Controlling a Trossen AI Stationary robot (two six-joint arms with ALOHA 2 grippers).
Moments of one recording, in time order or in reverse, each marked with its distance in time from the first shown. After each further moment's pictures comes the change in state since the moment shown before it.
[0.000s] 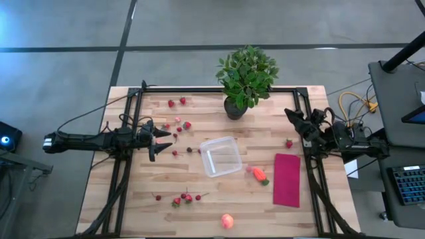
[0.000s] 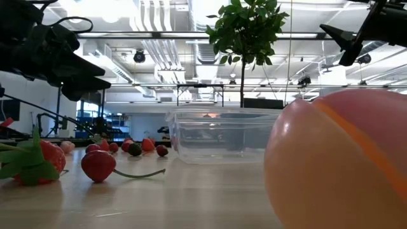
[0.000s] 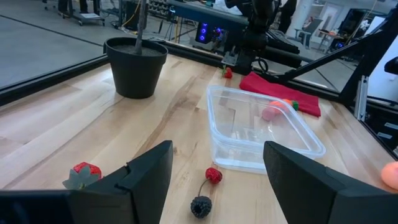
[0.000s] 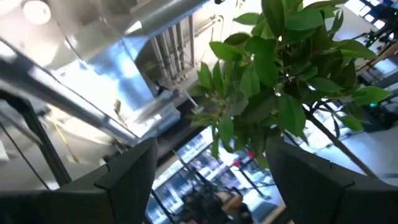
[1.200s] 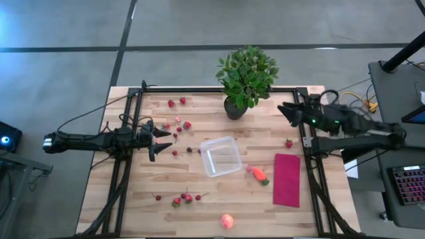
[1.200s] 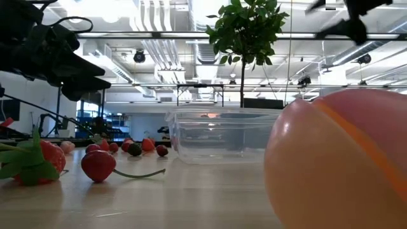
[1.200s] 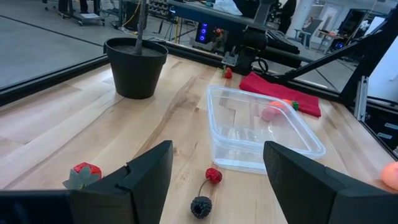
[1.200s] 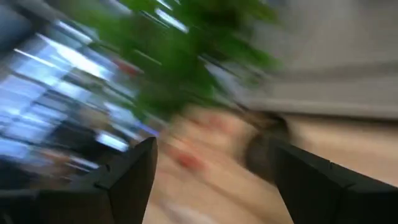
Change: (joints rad) left arm 0.000 0.000 0.000 0.000 -0.001 0.000; right arm 0.000 0.503 0.765 -1.206 0.235 0.202
